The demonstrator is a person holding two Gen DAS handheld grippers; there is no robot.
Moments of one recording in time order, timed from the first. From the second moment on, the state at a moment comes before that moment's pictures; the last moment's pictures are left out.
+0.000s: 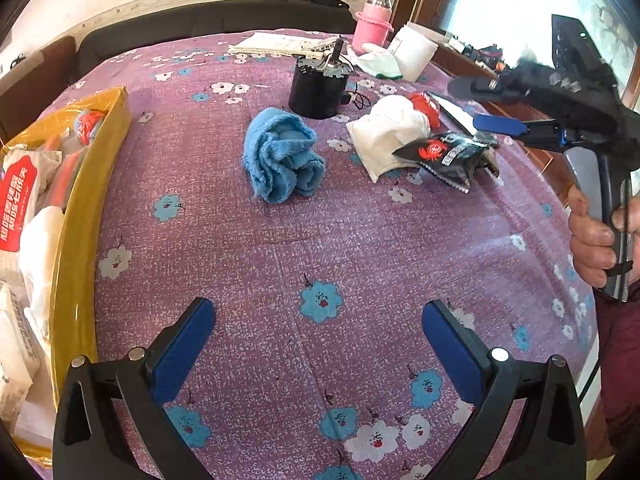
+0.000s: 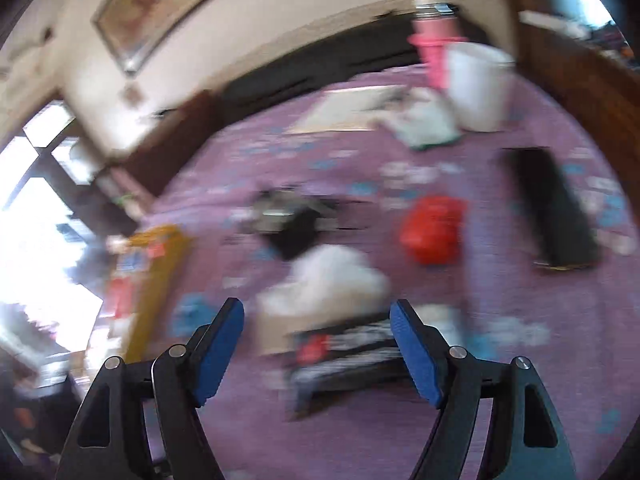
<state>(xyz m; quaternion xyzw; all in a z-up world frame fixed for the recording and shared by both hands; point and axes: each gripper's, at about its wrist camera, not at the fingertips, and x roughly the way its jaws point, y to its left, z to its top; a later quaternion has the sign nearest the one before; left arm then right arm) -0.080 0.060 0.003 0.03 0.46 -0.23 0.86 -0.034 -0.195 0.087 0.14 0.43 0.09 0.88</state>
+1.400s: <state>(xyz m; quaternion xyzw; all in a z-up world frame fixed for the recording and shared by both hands) -0.077 0.068 0.027 -0.07 0.45 -0.21 0.86 -0.067 -0.255 0.047 0.22 0.44 -0.06 0.87</state>
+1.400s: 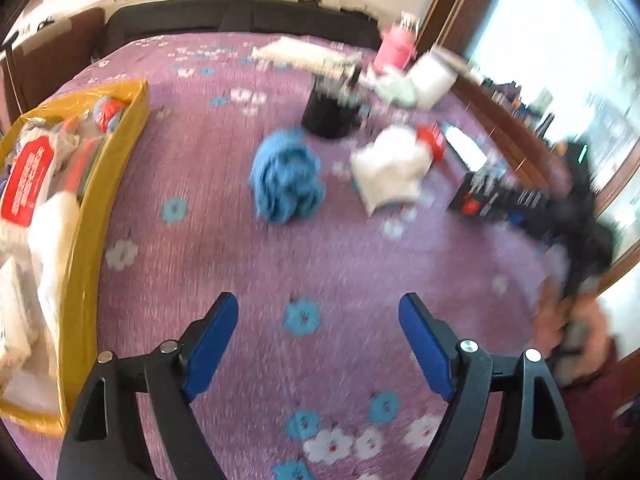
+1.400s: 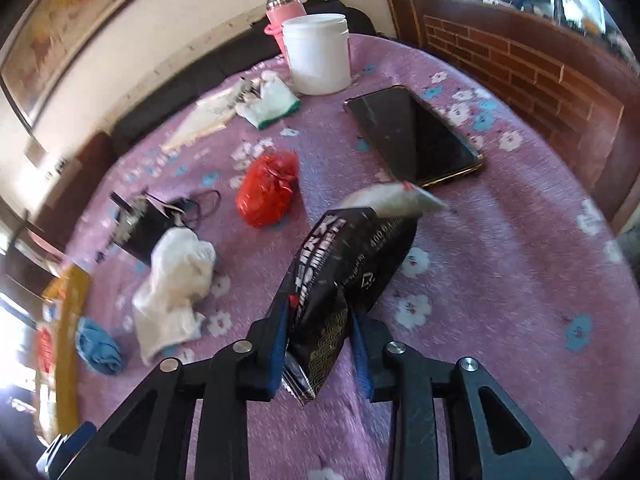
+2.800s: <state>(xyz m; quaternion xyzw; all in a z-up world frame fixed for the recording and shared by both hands) -0.069 0.111 0.089 -0.05 0.42 -0.16 0.89 -0.045 -0.272 0.046 0.30 0.44 -0.07 0.84</state>
